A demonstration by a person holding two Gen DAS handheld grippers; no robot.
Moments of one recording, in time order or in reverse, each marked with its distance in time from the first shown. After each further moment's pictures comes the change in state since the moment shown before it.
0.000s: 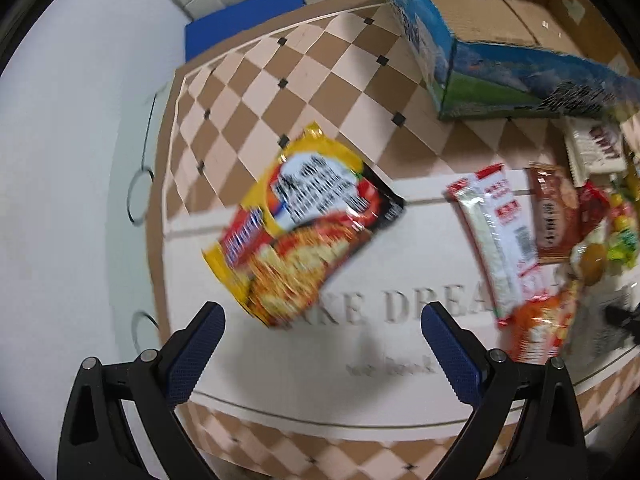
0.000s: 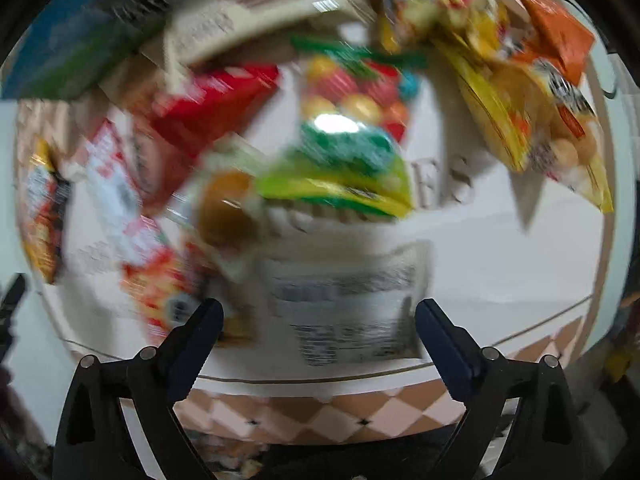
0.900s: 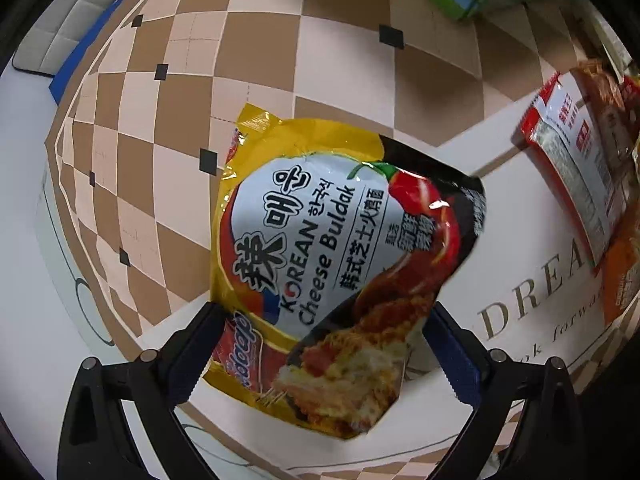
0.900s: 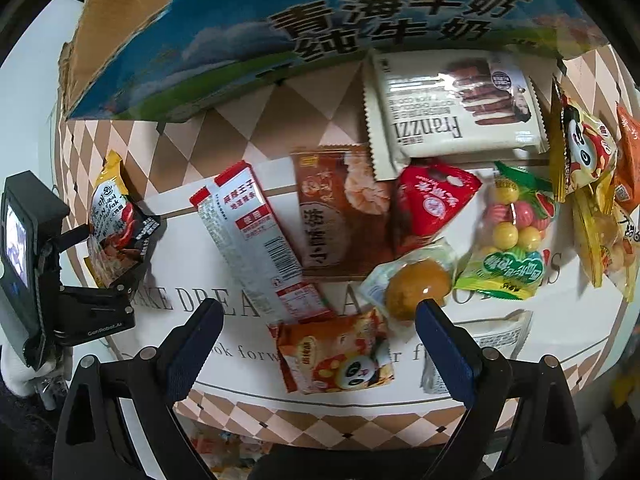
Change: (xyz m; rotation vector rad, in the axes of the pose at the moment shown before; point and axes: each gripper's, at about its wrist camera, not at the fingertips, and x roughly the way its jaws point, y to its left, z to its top) left arm 0.110 0.016 0.058 0.451 0.191 -0.131; right arm -0.027 0.118 0.072 -0.071 0.021 0.059
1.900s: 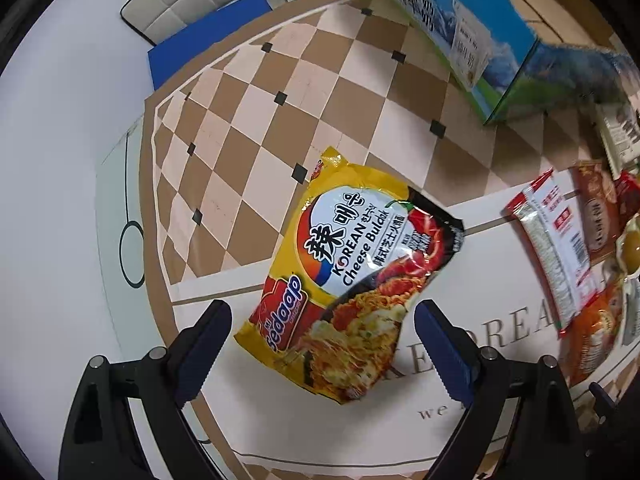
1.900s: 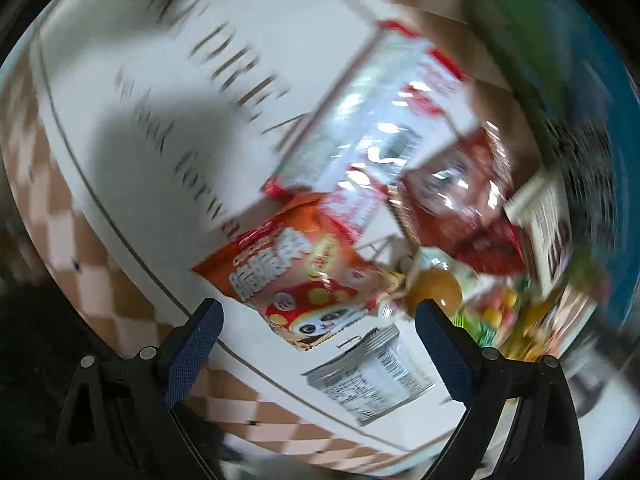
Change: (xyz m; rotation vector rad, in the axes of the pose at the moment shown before) left arm -0.044 -0.006 -0.025 -0.304 -0.188 0.121; right arm 0.081 0.076 -0.128 -1.013 0.107 -0.582
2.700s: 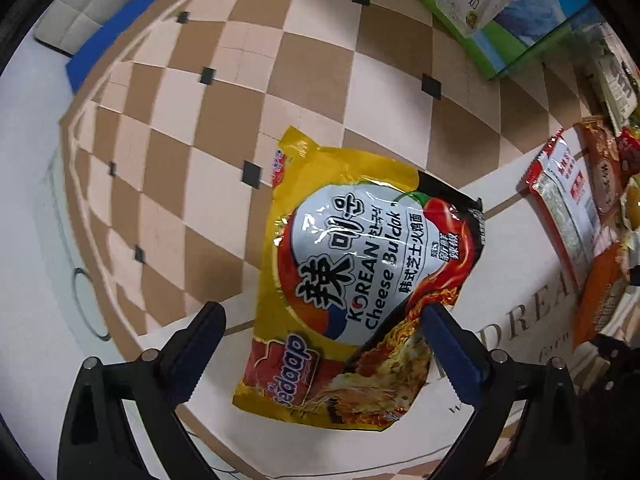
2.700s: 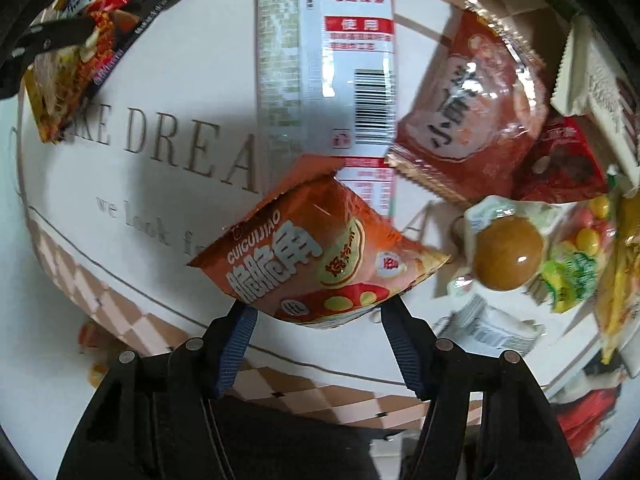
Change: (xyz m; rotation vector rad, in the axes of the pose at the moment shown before) left arm 0.051 0.017 0.034 0.201 0.157 -0.187; right arm 0.012 -0.128 0.021 0.521 0.142 0.442
